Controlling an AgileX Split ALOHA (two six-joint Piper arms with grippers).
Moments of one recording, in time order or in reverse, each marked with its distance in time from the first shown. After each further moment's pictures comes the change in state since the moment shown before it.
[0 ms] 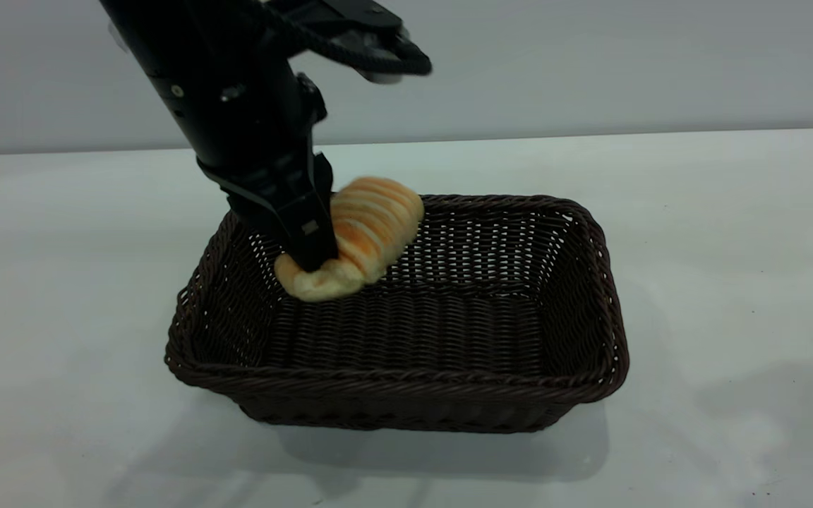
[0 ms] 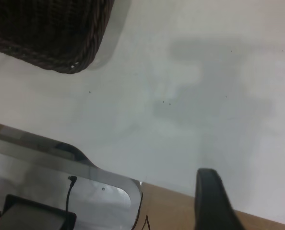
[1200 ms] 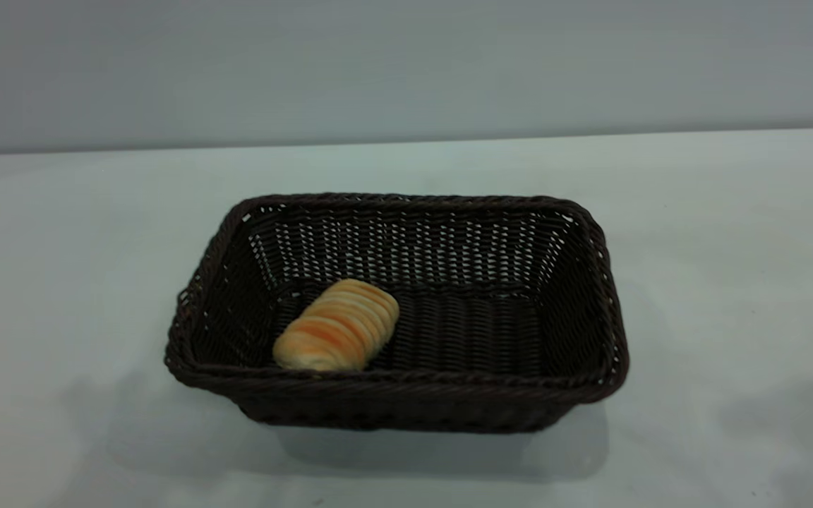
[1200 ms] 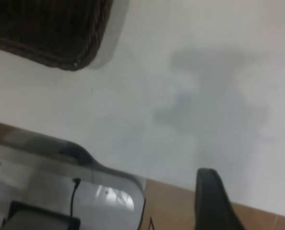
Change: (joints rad) left arm -0.001 -0.474 -0.103 0.521 0.402 -0.688; right arm 0.000 -0.094 0.001 -0.005 0.040 0.034
